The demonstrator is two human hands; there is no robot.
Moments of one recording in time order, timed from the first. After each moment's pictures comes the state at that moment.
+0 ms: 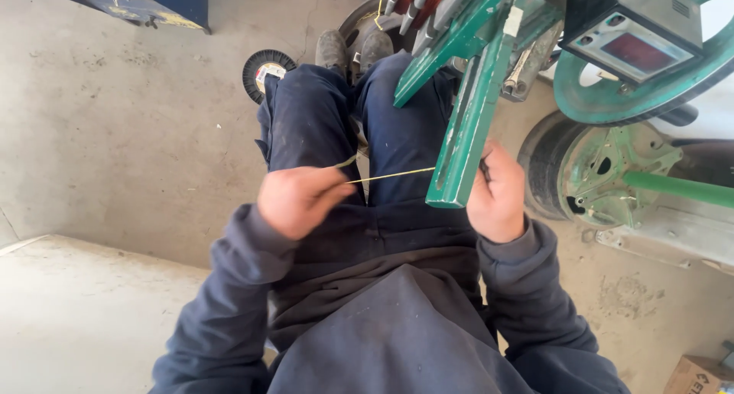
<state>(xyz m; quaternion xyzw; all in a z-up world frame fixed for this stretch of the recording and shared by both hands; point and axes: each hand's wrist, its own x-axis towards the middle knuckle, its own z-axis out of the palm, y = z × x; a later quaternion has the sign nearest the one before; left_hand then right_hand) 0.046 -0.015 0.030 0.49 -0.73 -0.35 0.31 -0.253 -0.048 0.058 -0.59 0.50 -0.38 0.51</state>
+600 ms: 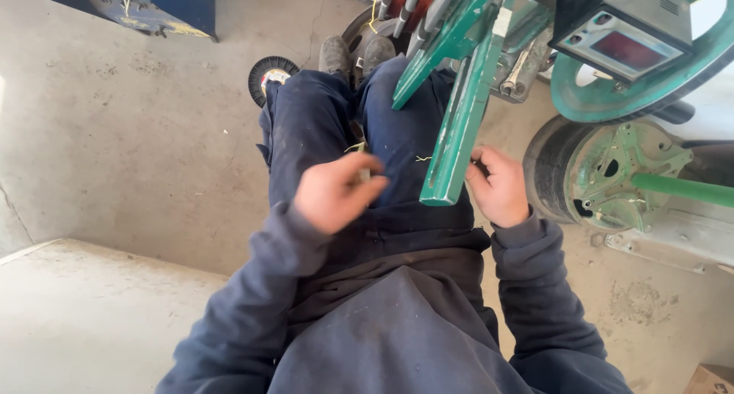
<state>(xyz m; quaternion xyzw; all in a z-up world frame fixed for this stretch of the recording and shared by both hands) 0.001 -0.017 0.018 0.48 -0.58 -0.50 0.43 -0.303 -0.055 0.002 -0.68 0.57 -0.27 0.39</state>
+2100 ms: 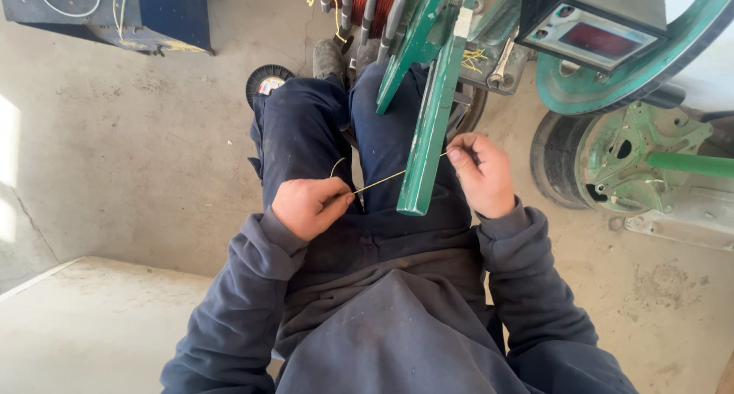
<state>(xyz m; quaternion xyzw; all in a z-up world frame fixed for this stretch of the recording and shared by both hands) 0.025 -0.023 -0.001 0.48 -0.73 -0.42 0.25 -0.299 -0.060 -0.020 -0.56 0.58 -0.34 0.48</state>
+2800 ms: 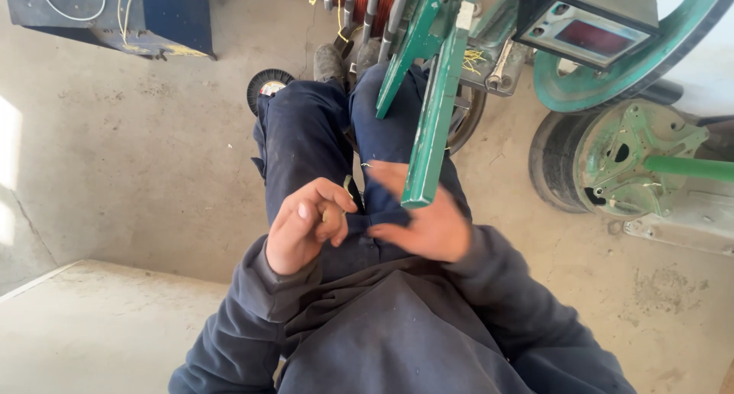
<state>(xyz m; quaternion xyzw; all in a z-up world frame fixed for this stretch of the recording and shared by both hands) 0.015 0.015 0.025 0.25 -0.30 -0.75 0.53 -0.212 -0.044 0.077 -0.81 0.33 -0.33 0.37</state>
